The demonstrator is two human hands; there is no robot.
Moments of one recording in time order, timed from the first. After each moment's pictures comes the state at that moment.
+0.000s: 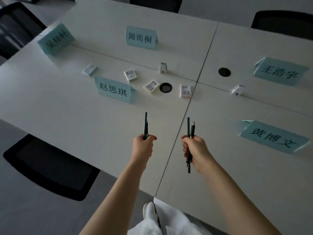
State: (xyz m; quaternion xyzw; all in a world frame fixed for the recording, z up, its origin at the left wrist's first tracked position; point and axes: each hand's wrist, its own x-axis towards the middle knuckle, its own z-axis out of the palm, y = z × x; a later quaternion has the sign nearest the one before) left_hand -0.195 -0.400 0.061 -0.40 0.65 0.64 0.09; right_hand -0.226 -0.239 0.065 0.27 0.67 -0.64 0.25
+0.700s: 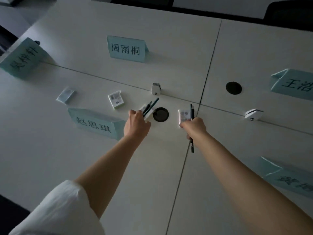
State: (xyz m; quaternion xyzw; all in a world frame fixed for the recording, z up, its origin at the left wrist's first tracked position) left_hand -0.471 -0.451 0.009 -0.22 0.94 0.21 0.12; right_hand -0.496 -0.265 0.004 0.29 0.78 -0.49 0.25
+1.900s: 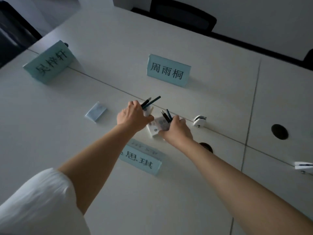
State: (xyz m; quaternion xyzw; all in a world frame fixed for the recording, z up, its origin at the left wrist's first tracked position) left_hand -0.580 -0.671 0.021 -0.18 0.97 0.14 0.10; right_hand -0.576 -0.510 0.029 0.00 0.93 -0.24 0.27
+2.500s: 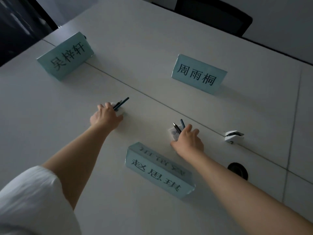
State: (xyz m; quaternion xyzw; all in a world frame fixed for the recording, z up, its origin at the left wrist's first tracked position) left_hand -0.587 -0.853 -0.058 -0.34 0.92 0.12 0.14; right_hand -0.600 -0.584 -0.045 0.02 0.97 -0.10 0.24
